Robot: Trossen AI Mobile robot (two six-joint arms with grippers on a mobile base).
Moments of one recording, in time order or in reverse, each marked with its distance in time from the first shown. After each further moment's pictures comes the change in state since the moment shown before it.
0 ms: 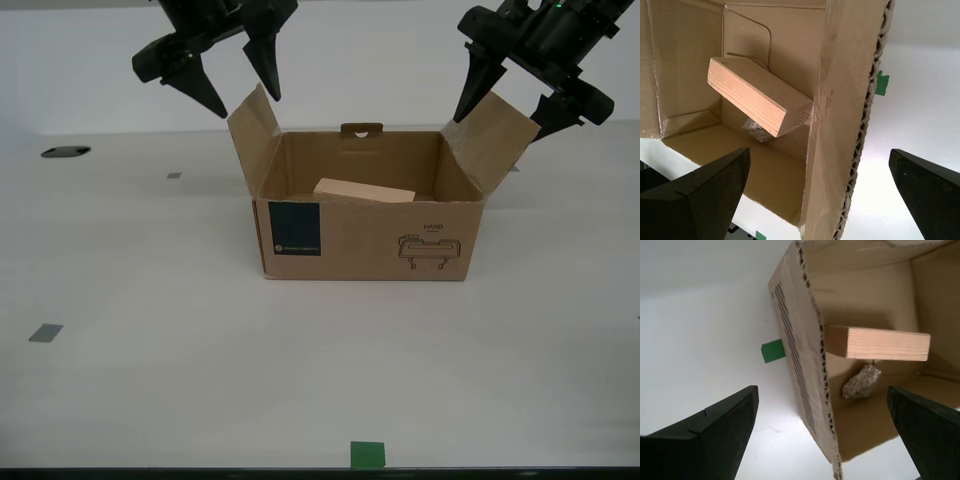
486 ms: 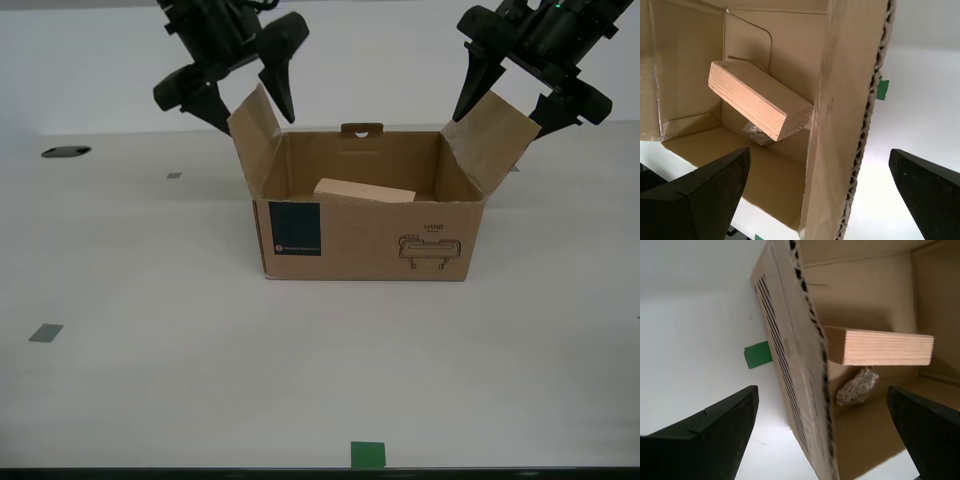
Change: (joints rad) arm 0 0.000 0.000 0.000 0.014 0.000 0.000; arm 1 -0.002 0.085 -0.002 0.066 0.061 -0.010
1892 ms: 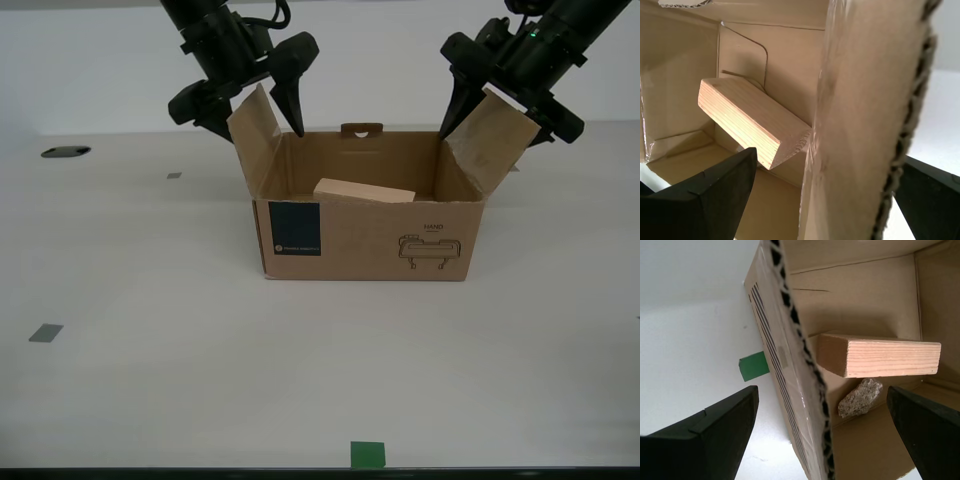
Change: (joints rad) arm 0 0.024 0.081 -0.011 0.136 0.000 0.031; arm 1 -0.012 0.044 -0.001 0.056 0.000 0.001
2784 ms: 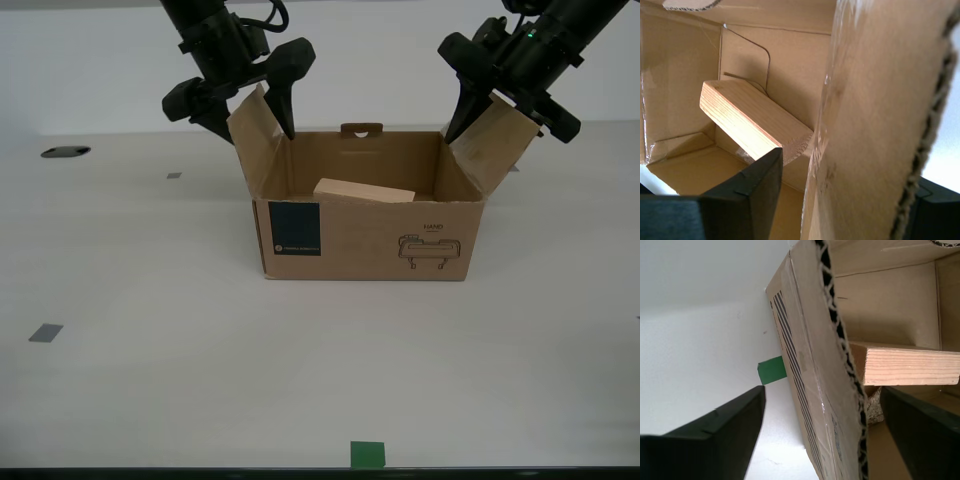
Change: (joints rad) arm 0 0.008 0.000 0.000 0.018 0.001 0.000; arm 1 -0.001 0.000 0.000 0.005 -0.071 -0.010
